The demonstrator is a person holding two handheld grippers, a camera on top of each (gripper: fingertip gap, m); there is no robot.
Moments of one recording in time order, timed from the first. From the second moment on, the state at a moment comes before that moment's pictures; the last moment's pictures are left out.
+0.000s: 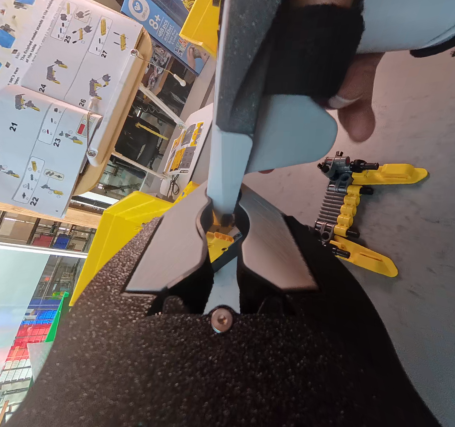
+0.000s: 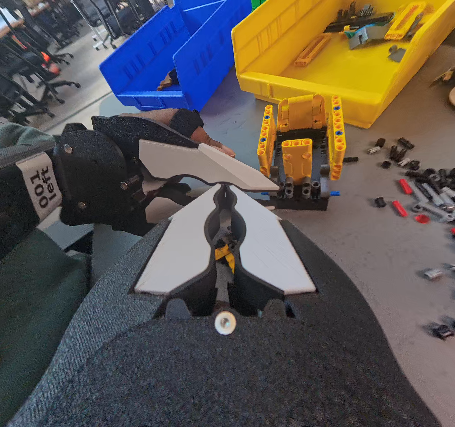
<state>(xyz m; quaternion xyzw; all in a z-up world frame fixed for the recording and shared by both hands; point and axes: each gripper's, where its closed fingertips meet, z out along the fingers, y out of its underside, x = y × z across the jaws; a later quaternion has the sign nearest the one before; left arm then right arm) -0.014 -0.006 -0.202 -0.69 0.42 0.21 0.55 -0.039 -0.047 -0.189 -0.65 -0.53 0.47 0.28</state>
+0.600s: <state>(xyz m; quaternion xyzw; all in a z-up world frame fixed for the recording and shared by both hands) -0.010 -0.008 -0.212 -0.75 0.36 0.00 0.55 -0.046 -0.038 -0.193 -0.59 -0.58 0.42 0.38</state>
